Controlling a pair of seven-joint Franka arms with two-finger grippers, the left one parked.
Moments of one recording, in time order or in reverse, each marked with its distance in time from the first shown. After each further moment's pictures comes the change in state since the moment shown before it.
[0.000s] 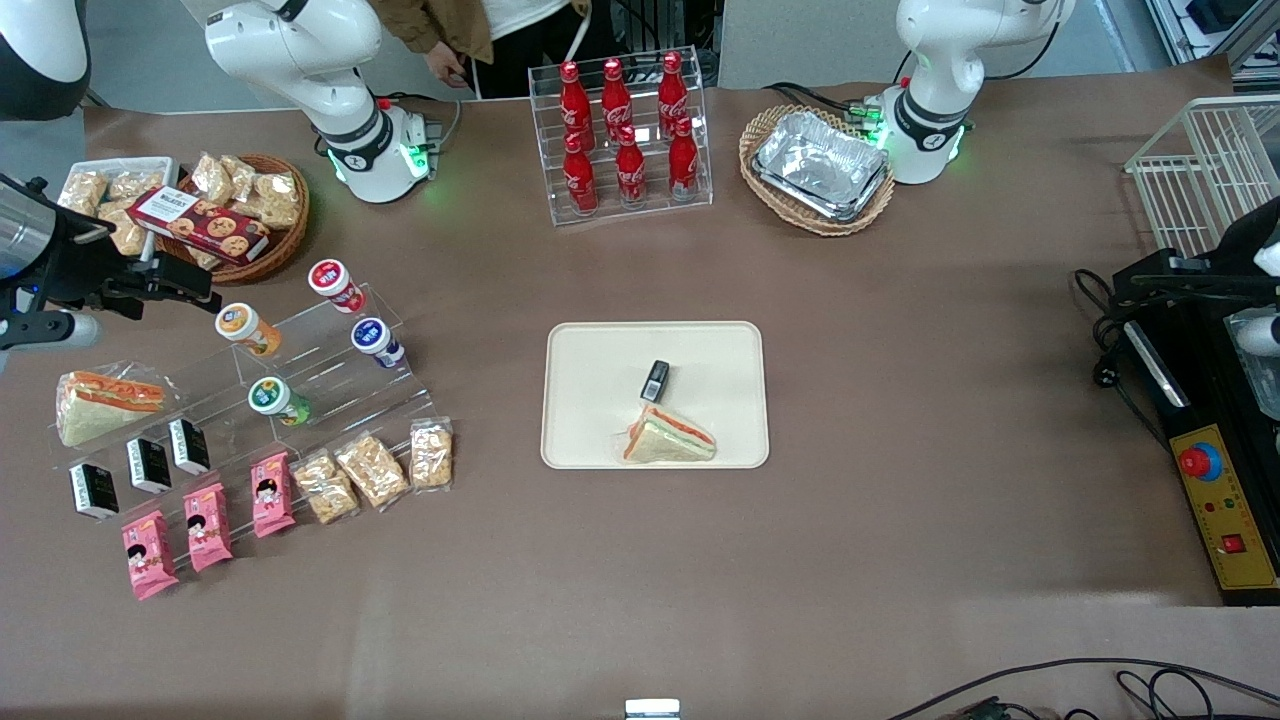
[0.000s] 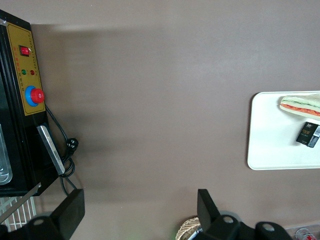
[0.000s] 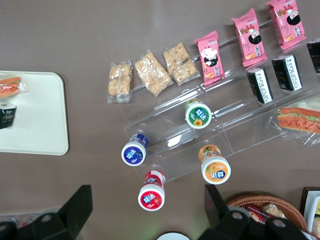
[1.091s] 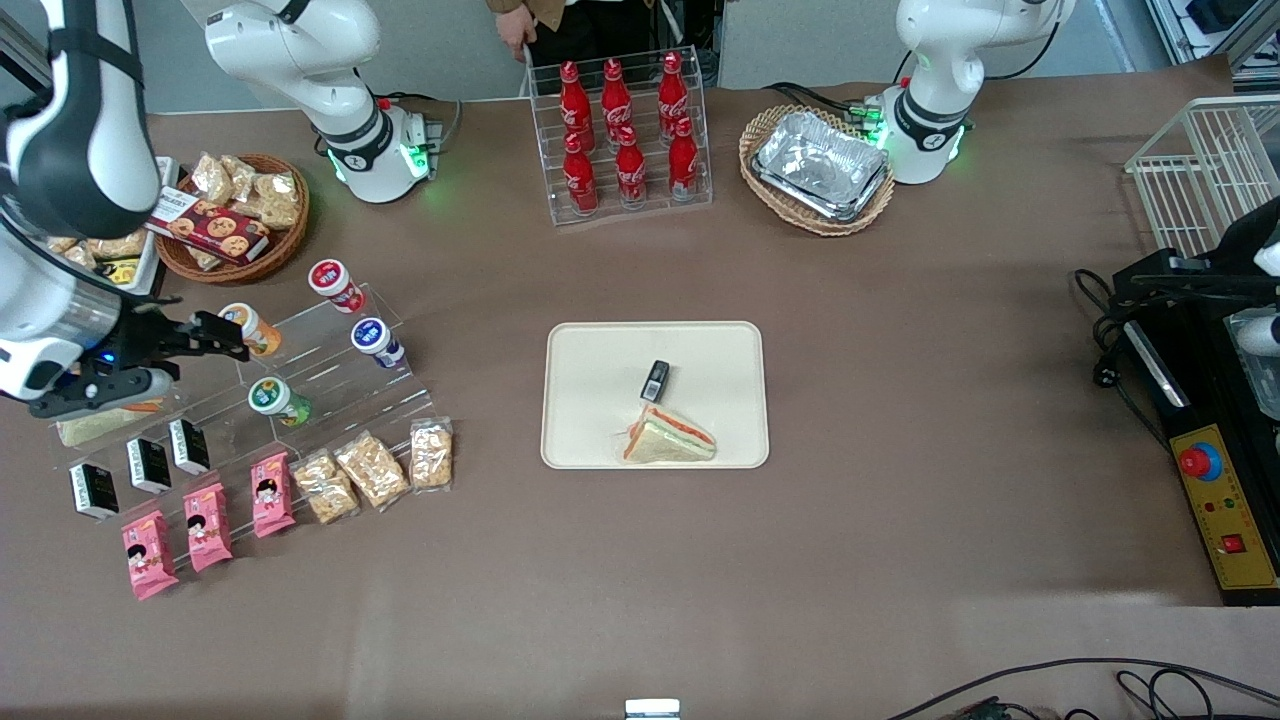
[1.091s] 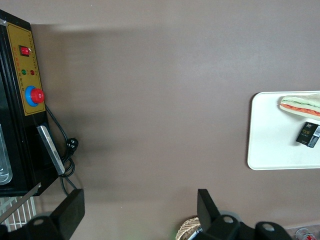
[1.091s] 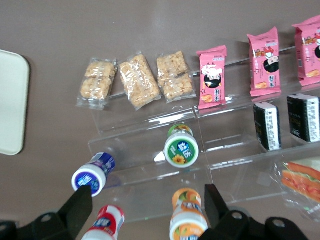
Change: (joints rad) arm -0.005 0.037 -0.057 -0.267 -0.006 0.322 -0.287
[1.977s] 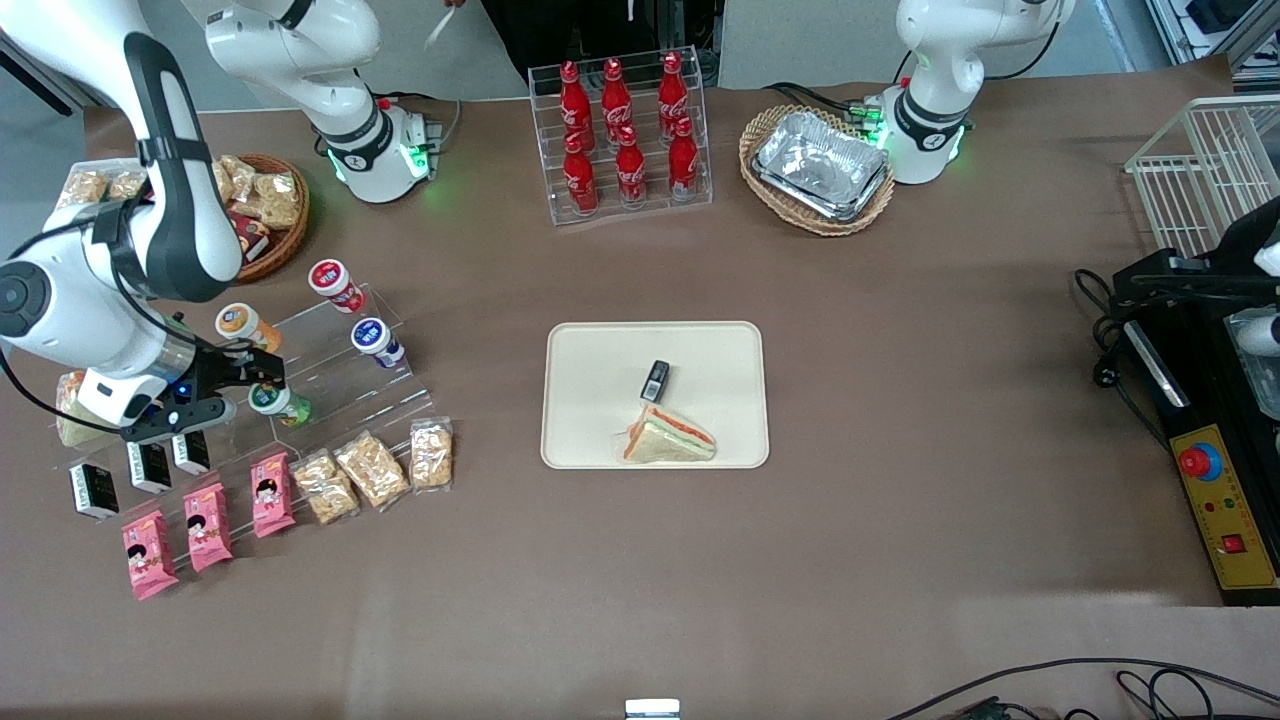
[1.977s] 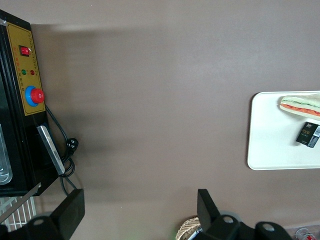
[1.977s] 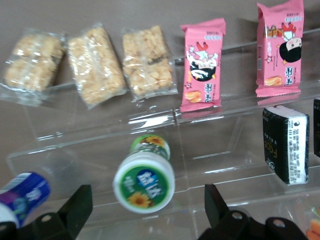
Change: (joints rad) arm -0.036 0.089 -0.008 -0.246 -0.045 0.345 -0.091
